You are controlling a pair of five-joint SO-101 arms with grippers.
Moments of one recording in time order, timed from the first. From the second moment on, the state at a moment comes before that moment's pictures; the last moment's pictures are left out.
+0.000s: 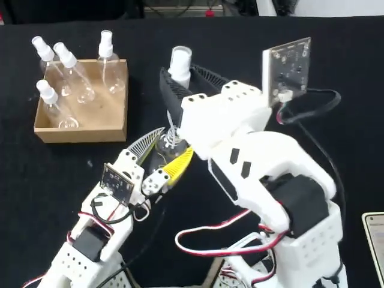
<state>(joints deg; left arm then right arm) 27.5 -103.2 96.0 11.9 -3.6 -30.8 -44.8 3.5 60.7 -15.4</state>
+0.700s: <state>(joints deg) 27.5 -103.2 96.0 11.9 -3.6 -26.5 -45.3 1.5 57.7 -15.4</state>
